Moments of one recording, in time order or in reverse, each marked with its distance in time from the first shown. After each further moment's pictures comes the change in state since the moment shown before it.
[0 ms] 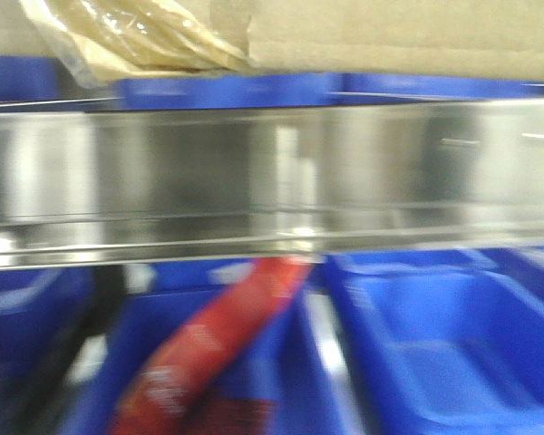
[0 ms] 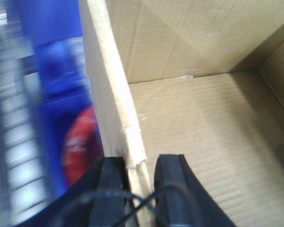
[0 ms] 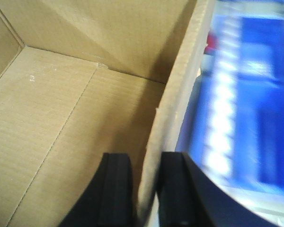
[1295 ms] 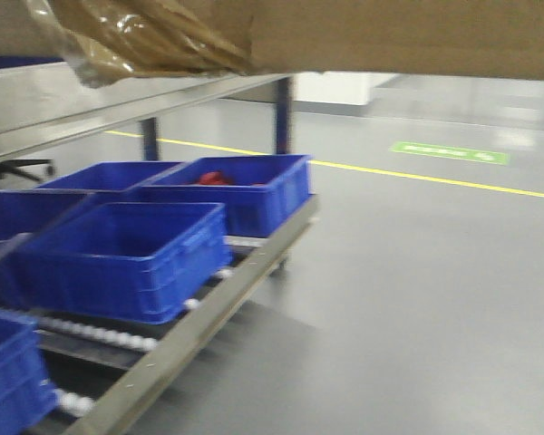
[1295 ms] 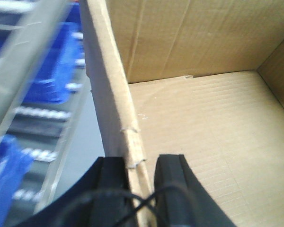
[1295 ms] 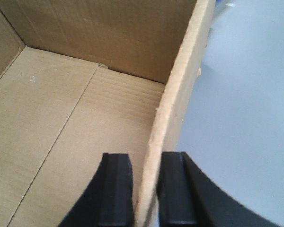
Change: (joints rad) left arm 0.000 0.000 0.000 0.000 -0.002 0.000; right arm 0.000 0.000 0.000 0.000 0.000 0.000
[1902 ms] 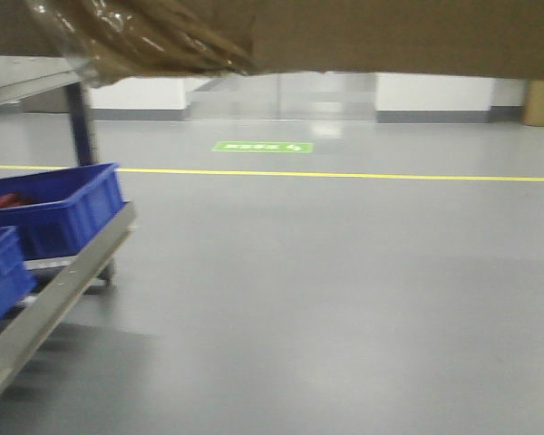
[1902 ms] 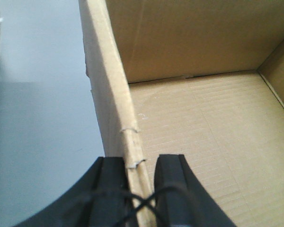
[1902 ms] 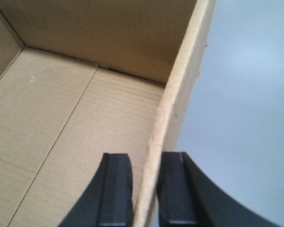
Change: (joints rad) left arm 0.000 0.000 0.000 0.000 0.000 0.000; right arm 0.000 0.000 0.000 0.000 0.000 0.000
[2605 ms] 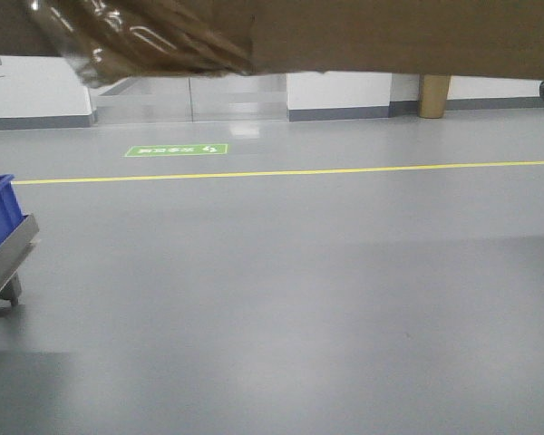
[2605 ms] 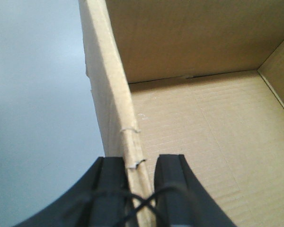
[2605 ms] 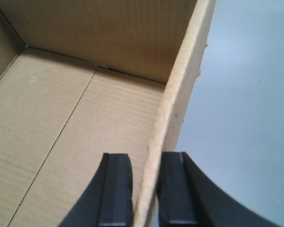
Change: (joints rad) left arm 0.000 0.000 0.000 0.000 0.000 0.000; right arm 0.000 0.000 0.000 0.000 0.000 0.000
